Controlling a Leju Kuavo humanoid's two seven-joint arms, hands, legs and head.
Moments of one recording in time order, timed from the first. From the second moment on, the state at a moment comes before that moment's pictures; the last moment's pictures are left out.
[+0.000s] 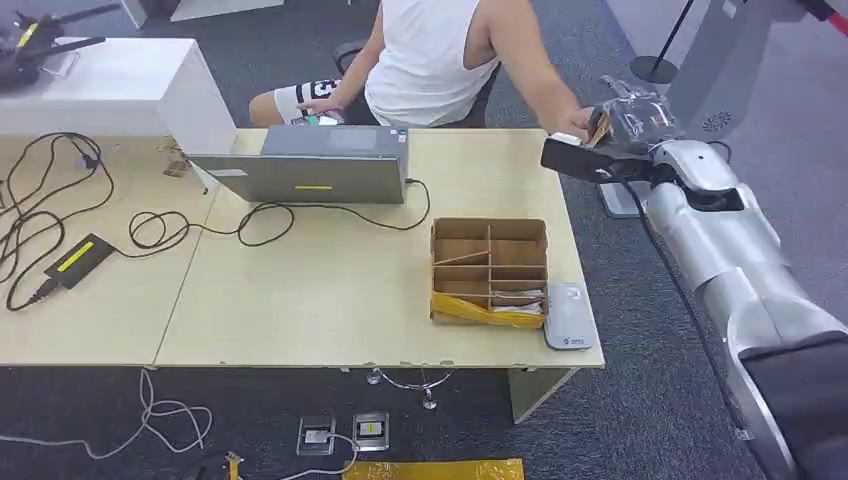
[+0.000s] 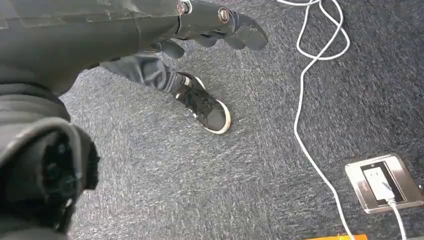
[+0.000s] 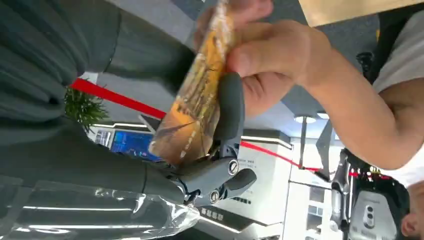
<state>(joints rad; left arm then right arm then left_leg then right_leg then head) -0.19 0.14 0.06 -0.21 -0.44 0.38 -0.15 -1.15 -0.23 0.52 -0.55 1.10 -0.14 -0.12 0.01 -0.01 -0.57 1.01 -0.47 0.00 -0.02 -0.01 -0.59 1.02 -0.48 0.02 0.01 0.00</state>
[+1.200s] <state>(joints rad) -0.17 0.14 0.01 -0.21 -0.31 0.45 -0.17 -0.92 -0.28 0.39 -1.11 0.14 0.16 -0.10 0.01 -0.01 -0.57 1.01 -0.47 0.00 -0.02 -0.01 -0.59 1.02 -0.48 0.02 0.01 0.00</state>
